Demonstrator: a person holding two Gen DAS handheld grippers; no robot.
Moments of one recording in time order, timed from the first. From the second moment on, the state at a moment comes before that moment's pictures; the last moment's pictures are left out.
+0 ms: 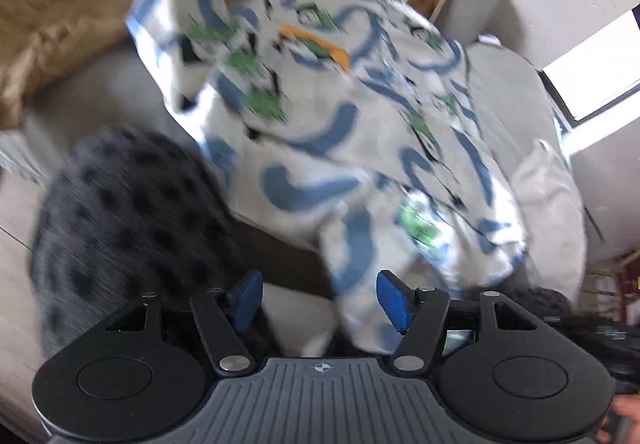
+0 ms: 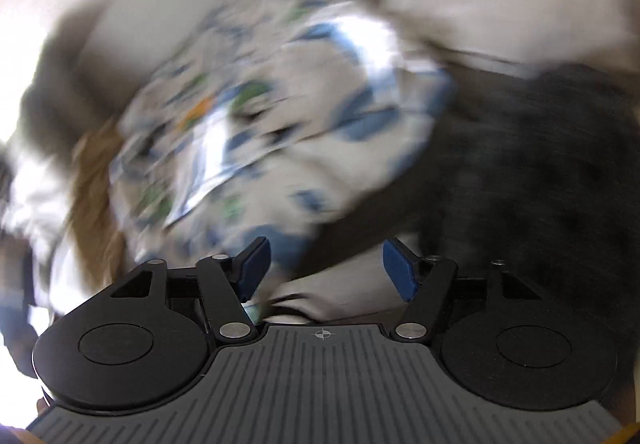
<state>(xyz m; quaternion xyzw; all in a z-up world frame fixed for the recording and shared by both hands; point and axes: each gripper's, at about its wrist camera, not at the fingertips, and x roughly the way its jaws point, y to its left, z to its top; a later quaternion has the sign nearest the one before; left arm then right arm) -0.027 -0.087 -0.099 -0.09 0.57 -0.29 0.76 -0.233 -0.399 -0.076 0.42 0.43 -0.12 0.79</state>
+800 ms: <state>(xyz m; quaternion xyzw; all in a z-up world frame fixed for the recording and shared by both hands) -0.064 -0.072 -0.077 -0.06 0.57 -0.43 0.70 -0.180 -0.369 -0.087 0.31 0.54 -0.06 0.78</state>
